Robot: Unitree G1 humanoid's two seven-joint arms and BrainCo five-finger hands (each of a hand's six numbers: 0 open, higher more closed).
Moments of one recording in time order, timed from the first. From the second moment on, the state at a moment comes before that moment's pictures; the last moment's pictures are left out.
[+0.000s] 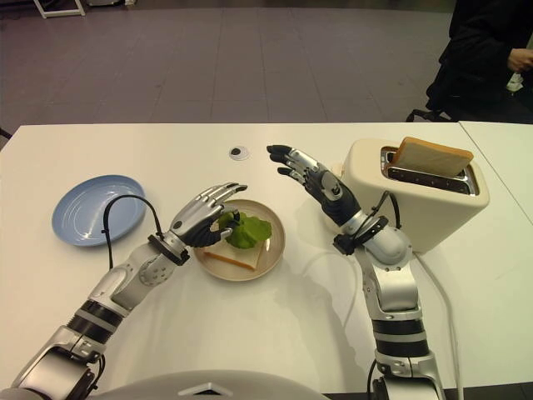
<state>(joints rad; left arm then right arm) -0.23 0.43 -0.42 0.17 0.77 -0.42 0.17 -0.14 -0.37 0.00 -0.21 0.27 -0.07 0.60</state>
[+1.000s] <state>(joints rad) -0.06 0.47 -0.20 -0.12 0.53 -0.41 0.11 -0.22 -0.51 -0.11 -0.23 0.17 -0.17 0.61</state>
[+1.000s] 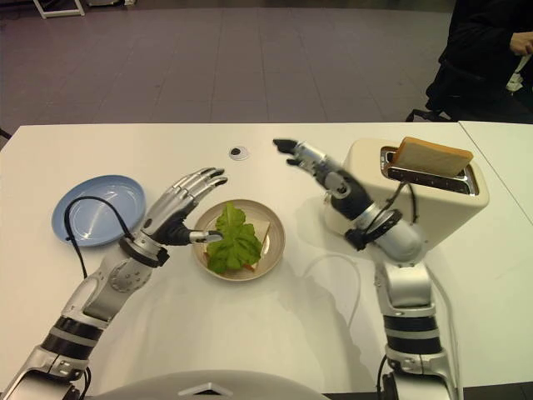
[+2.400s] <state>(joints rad) 0.24 0.22 -0.10 -0.31 -0.02 -0.39 -0.18 -0.75 -1.03 -0.09 0.83 -0.08 -0.62 0.43</state>
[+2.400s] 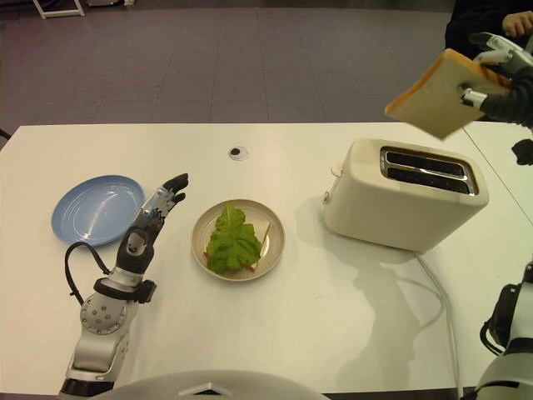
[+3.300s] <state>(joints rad) 0.22 0.20 -0.07 -0.28 0.01 -0.44 -0.19 -0.45 -0.50 0.27 0.10 0.22 0.28 0.69</state>
